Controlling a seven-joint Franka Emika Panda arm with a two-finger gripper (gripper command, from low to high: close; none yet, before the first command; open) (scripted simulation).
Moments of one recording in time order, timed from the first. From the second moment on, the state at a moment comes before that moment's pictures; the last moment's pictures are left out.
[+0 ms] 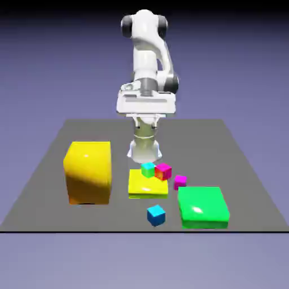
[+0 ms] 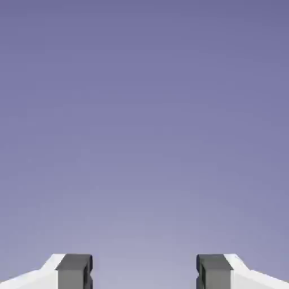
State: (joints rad) arm 0.05 -0.53 -0.03 -2.79 -0.05 3.02 0.70
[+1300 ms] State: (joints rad) arm 0.85 0.46 -0.64 -2.41 -1.00 2.77 -0.07
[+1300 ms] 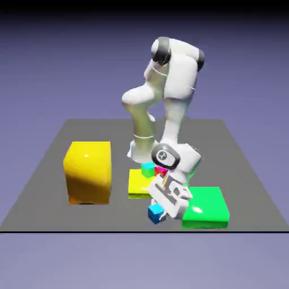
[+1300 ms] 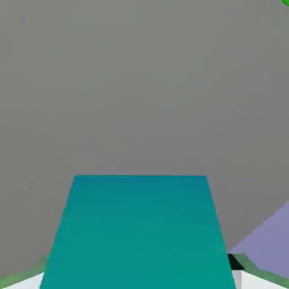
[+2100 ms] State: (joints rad) arm 0.25 -0.31 0.12 -2.78 -0.32 1.96 0.35
